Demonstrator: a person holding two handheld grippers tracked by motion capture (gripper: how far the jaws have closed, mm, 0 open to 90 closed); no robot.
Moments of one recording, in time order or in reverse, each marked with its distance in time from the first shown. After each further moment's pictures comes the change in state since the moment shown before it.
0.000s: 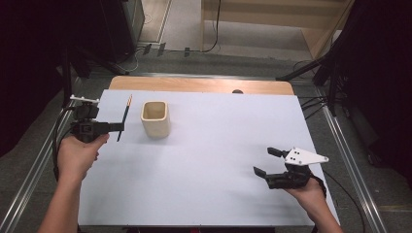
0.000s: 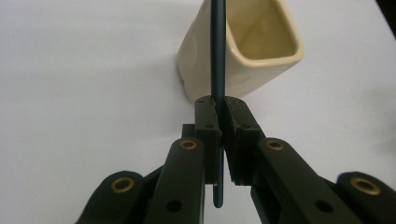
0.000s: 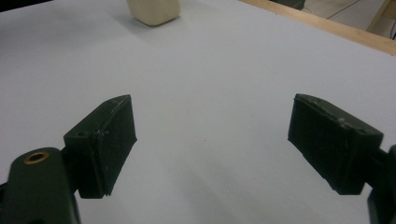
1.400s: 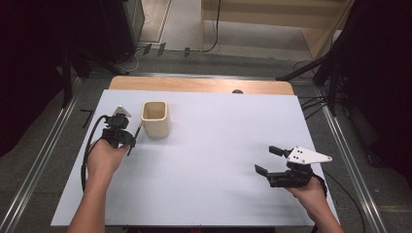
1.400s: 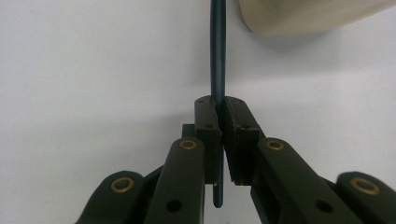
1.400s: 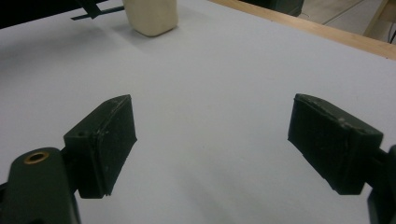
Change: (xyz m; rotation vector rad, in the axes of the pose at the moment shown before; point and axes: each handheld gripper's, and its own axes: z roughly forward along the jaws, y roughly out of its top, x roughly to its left) left arm -0.011 -0.012 0.082 0.318 0.317 -0.012; right arm -0.004 0.001 -0.003 -0.032 0.002 0.030
